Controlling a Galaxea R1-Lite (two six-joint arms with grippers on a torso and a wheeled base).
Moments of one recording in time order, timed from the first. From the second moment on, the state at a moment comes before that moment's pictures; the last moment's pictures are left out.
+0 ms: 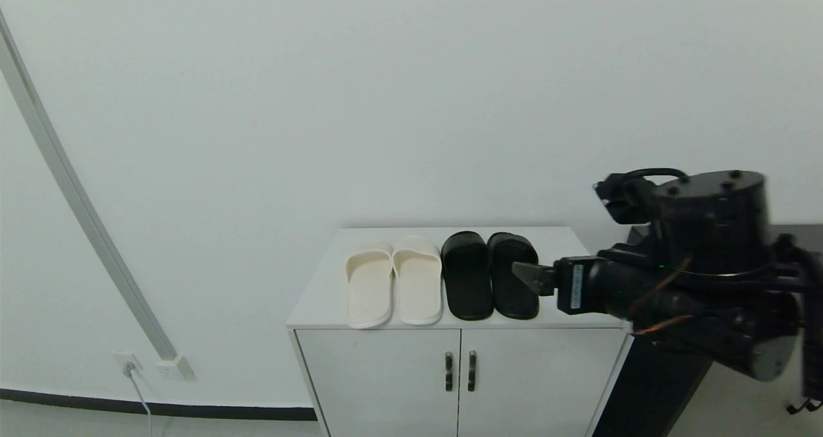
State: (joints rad) left arm 0.00 0.00 0.00 0.00 -0.02 0.01; right arm 0.76 1.59 -0.89 -0.32 -0.36 0.35
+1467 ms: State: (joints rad) left arm 0.00 0.00 0.00 0.00 -0.02 0.01; right arm 0.61 2.47 -1.63 -0.43 -0.59 0.27
